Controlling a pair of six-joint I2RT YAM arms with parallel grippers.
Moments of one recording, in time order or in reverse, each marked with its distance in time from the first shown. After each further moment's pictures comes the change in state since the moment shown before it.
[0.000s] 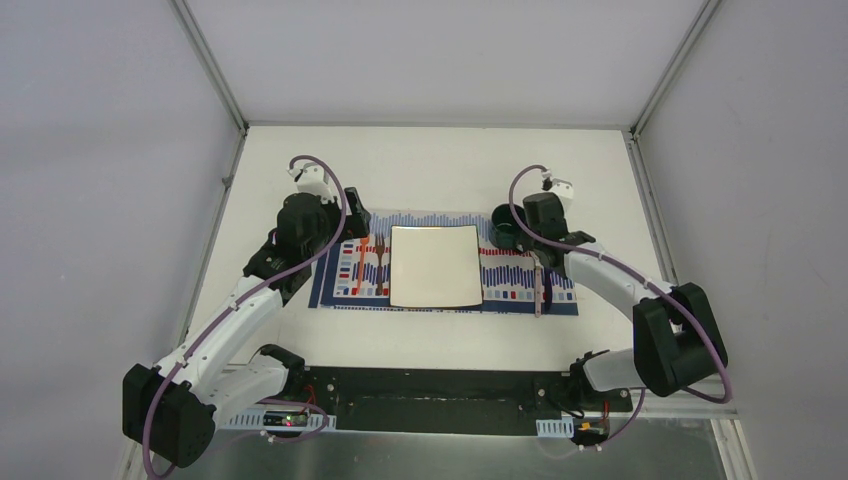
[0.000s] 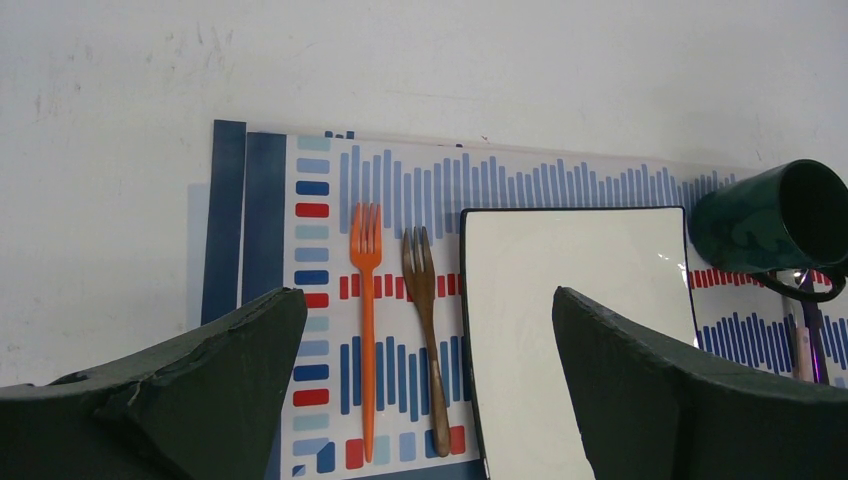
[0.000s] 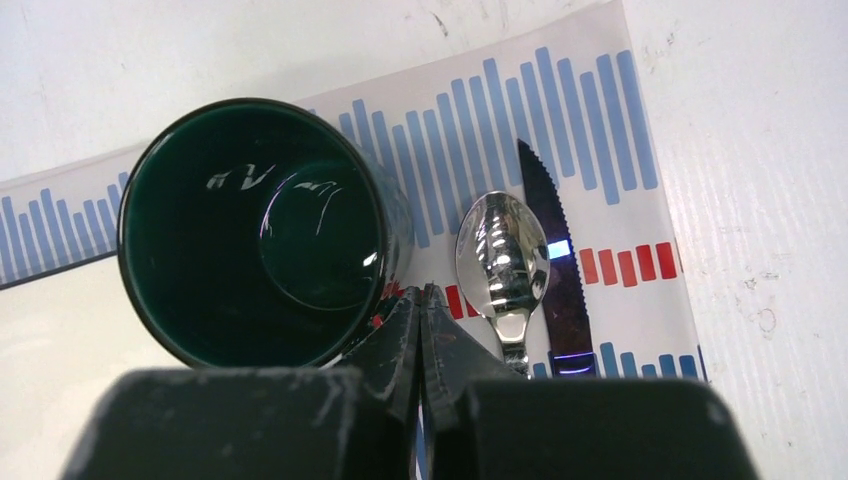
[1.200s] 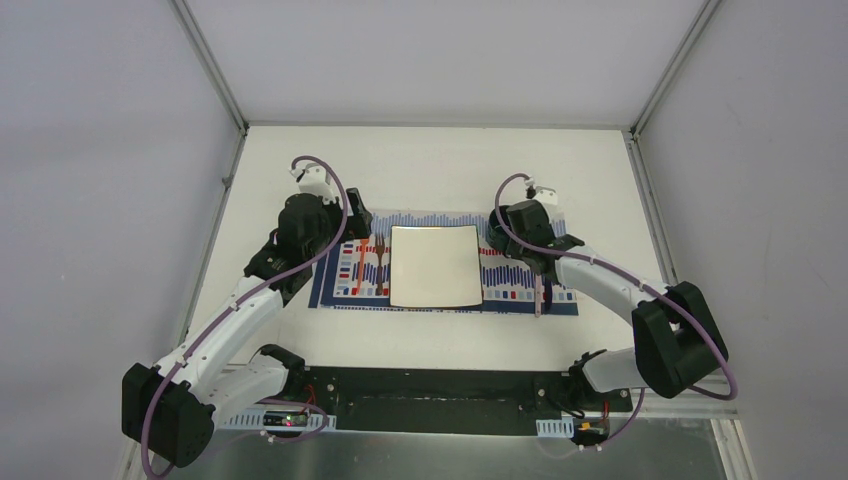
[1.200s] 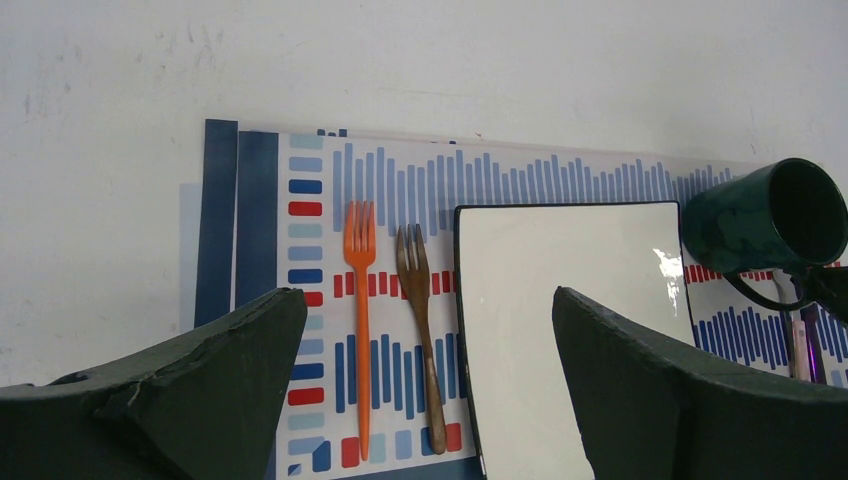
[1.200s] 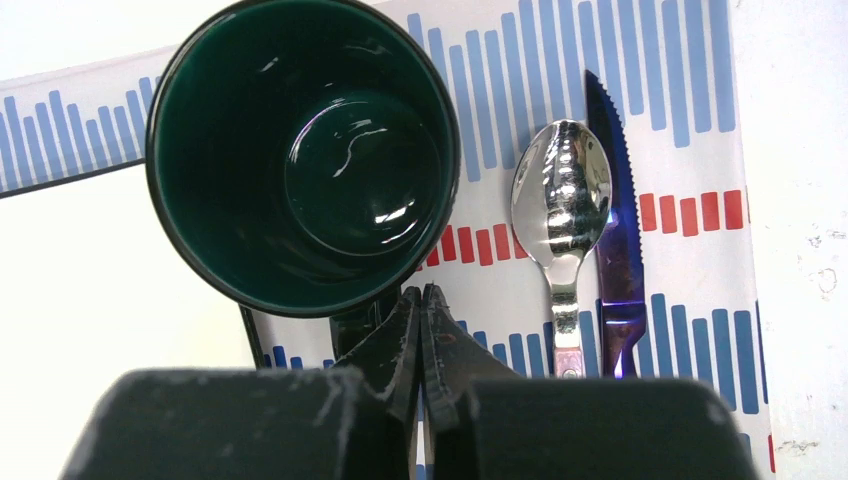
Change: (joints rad) left arm -0.013 0.000 0.000 0.000 0.000 0.000; right arm 0.108 0.000 0.000 -0.069 0.015 0.033
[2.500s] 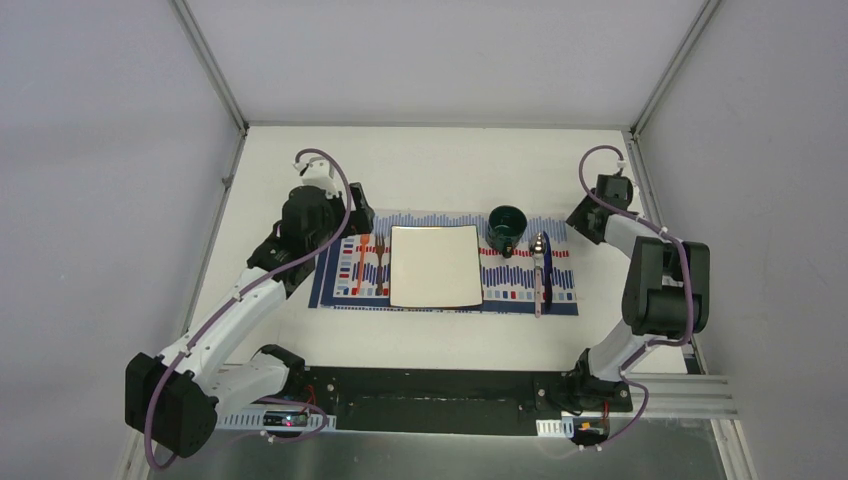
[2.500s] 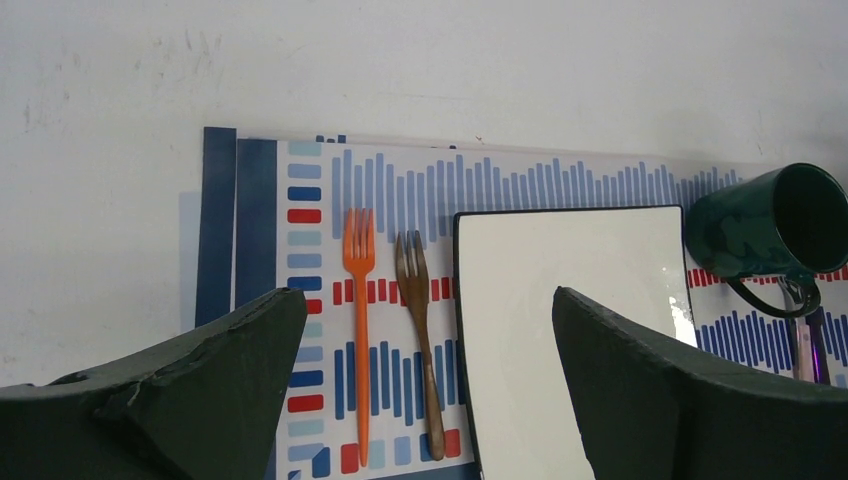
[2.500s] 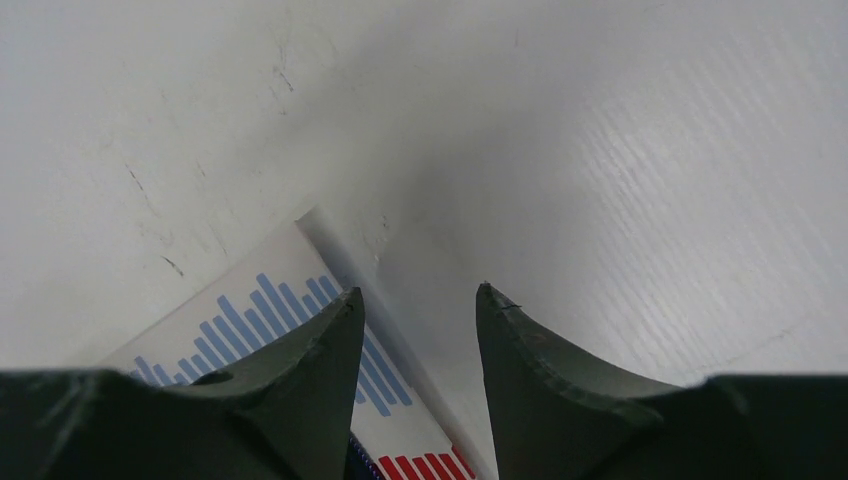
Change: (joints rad) left arm 0.000 0.049 0.051 -0.018 0.001 0.006; right arm -0.607 0.277 0.158 0.108 -0.260 -0.057
